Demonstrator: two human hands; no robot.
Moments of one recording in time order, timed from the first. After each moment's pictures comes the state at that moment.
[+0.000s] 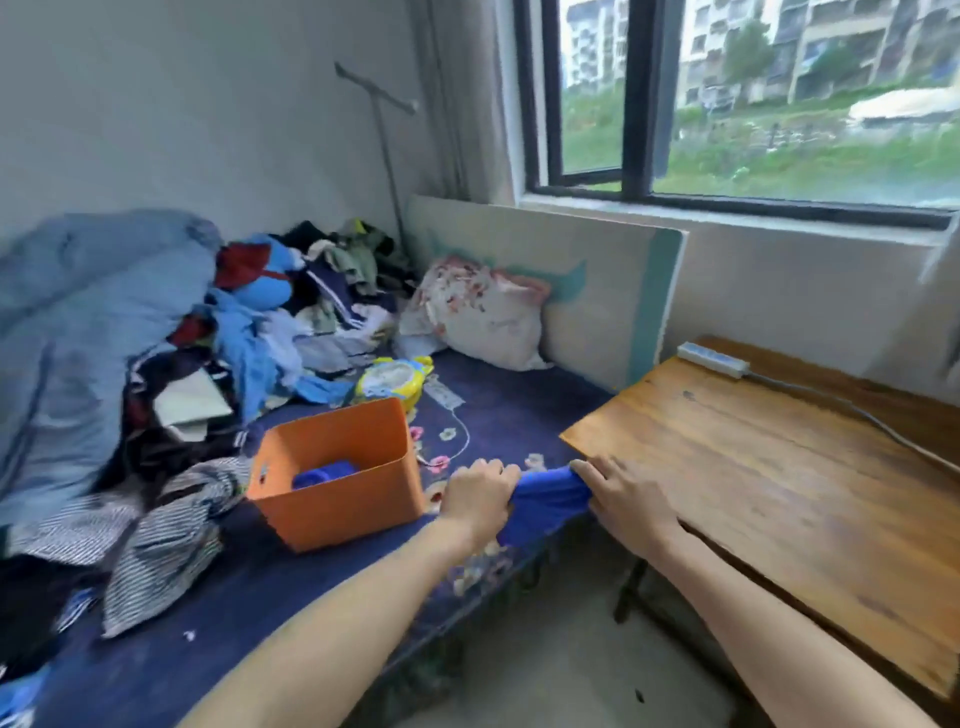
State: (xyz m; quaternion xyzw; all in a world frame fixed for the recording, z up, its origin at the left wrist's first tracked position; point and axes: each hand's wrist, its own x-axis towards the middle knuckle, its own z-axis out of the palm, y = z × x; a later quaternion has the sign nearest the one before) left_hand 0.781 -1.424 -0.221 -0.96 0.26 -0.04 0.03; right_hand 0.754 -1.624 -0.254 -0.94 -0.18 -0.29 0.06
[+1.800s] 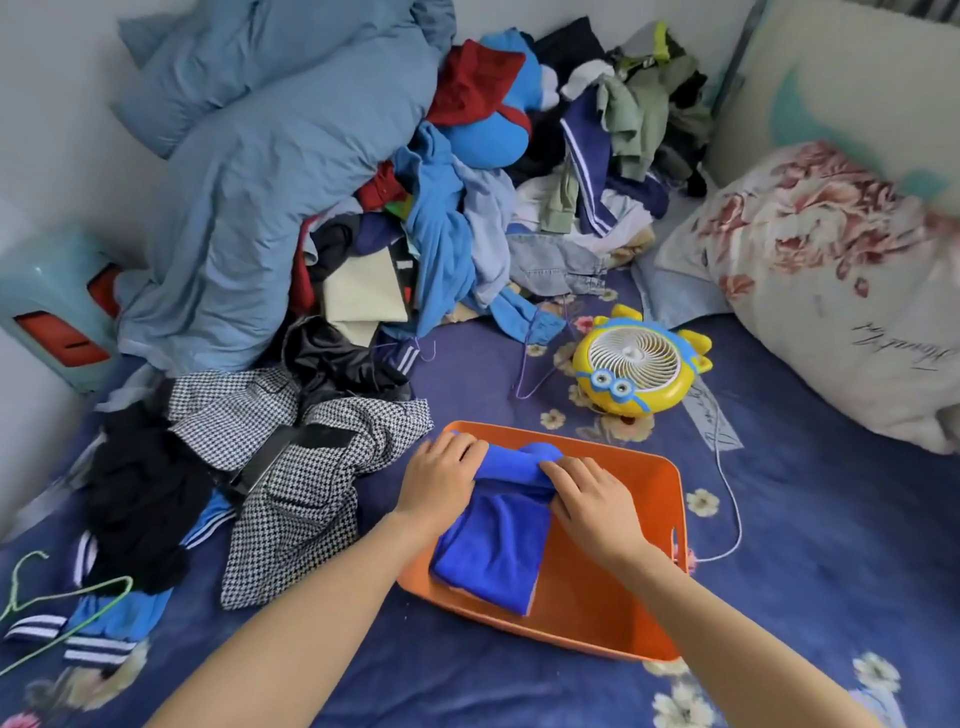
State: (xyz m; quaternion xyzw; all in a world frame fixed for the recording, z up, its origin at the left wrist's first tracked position) left_hand 1.150 -0.949 -0.333 -1.00 -0.02 -0.05 0.02; right_hand 1.220 -1.139 -0.373 -0.85 -0.44 -0.21 0.19
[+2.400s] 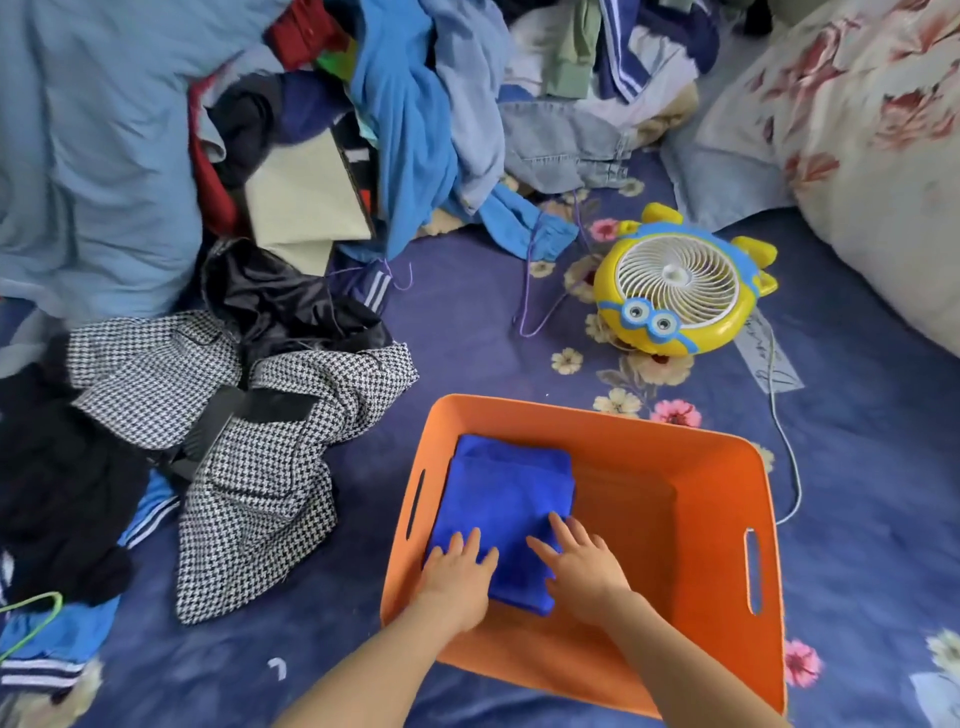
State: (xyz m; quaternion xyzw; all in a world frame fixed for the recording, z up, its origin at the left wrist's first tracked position) left_hand 1.148 -0.936 -0.526 -0.90 -0.04 0.44 -0.02; right_hand 1.223 -1.094 -0.543 -0.86 -0.36 0.36 -0.02
